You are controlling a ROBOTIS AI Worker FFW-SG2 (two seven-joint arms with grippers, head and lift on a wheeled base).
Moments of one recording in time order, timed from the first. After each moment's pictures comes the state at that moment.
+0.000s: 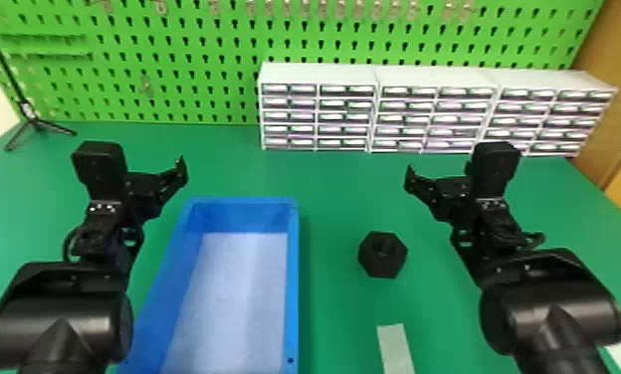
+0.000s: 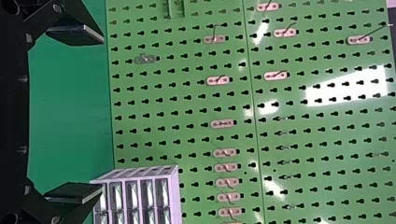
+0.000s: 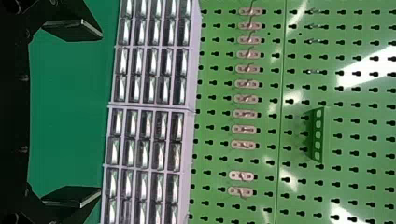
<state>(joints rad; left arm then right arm) -0.12 0.06 0.08 -1.62 -0.05 0.11 -0.06 -0.19 -0.13 0.08 -1.59 -0.10 0.23 -0.03</state>
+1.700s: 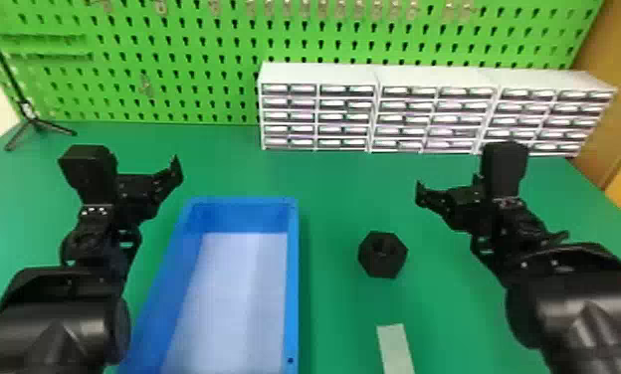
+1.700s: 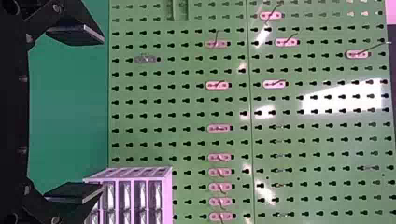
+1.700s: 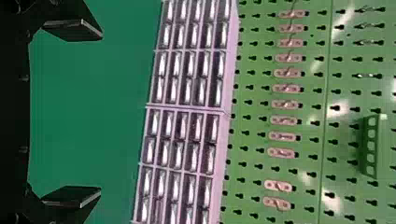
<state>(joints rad) -0.12 0.06 0.10 -1.60 0.01 0.07 -0.06 -0.17 -0.16 0.02 -1.71 -0.06 0.52 0.11</state>
